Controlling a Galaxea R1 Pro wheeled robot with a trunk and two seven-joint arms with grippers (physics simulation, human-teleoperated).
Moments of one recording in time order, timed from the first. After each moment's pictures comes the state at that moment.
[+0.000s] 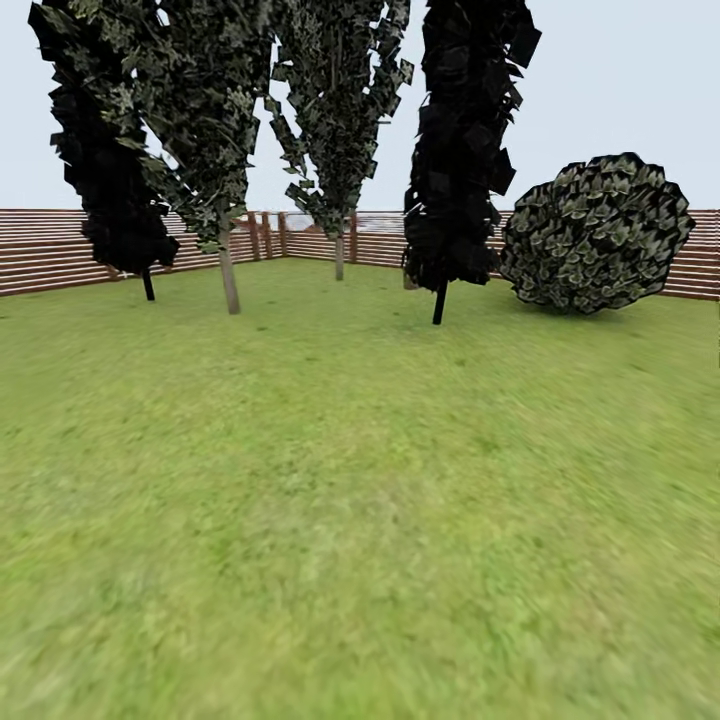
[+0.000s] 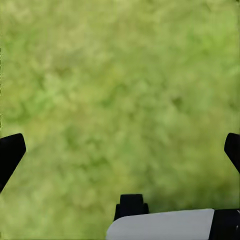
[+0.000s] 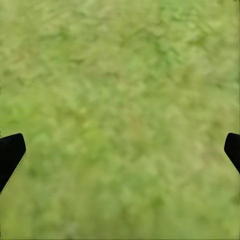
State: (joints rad) left arm 0.02 0.03 0.00 -0.62 -0.05 -0.02 0.00; right arm -0.03 -0.02 -0.07 -0.52 -0.04 -0.28 -0.01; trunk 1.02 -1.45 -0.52
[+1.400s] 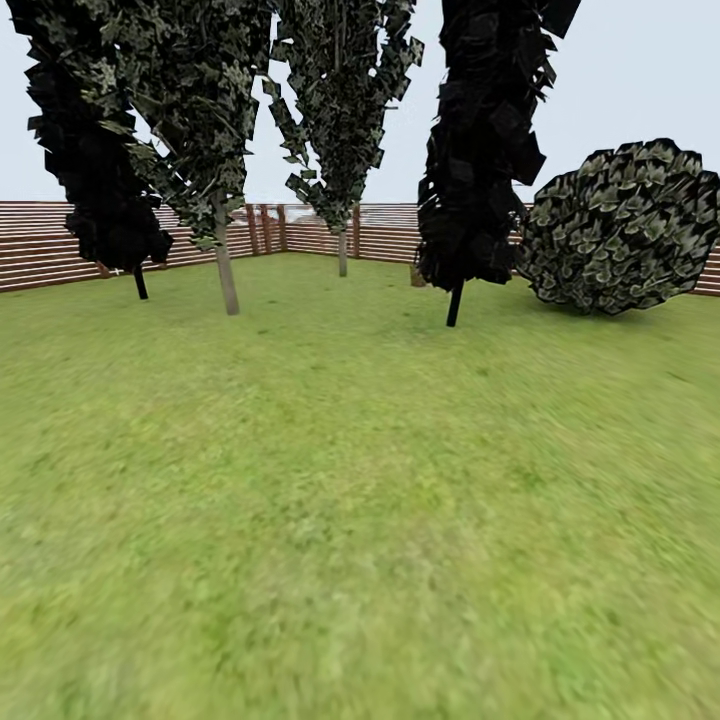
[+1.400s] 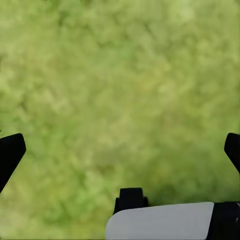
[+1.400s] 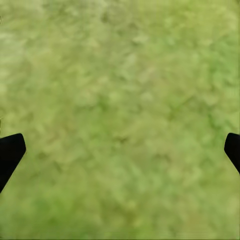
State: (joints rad) left arm 0.02 0.03 0.00 -0.62 -0.05 -0.02 0.00; right arm -0.03 -0.01 -0.07 -0.52 -0.04 -0.28 -0.01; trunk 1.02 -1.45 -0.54
